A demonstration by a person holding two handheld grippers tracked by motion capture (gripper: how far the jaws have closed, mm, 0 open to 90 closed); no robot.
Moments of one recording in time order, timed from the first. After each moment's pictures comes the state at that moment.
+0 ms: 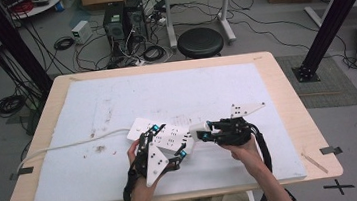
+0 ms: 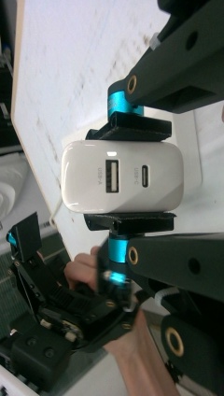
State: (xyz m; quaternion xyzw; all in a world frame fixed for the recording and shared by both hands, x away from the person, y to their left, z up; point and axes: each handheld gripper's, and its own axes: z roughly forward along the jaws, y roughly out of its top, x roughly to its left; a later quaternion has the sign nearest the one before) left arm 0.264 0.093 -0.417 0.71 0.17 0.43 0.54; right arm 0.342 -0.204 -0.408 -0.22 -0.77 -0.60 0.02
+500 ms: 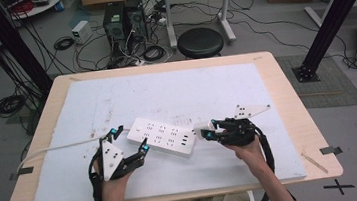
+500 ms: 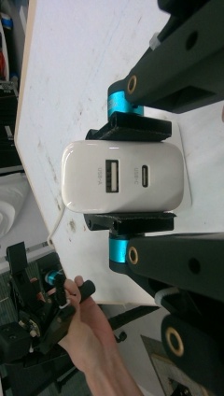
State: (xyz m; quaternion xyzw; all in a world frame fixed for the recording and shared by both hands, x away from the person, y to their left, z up) left arm 0.264 0.179 -0.417 0.66 0.32 0.42 0.53; right arm 0.338 -0.213 -0.409 -0.23 -0.77 -0.60 -0.02
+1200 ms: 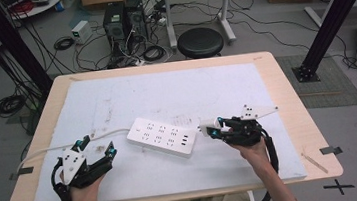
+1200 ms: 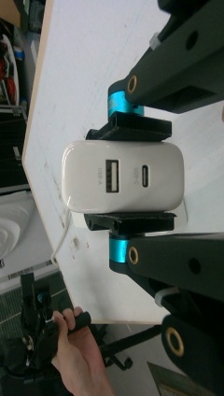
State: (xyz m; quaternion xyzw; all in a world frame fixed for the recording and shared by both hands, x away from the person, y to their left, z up) left arm 0.249 0.245 -0.420 0.62 0.42 0.41 0.52; right arm 0.331 -0.225 -0.405 -0.25 -0.76 -0.59 -0.06
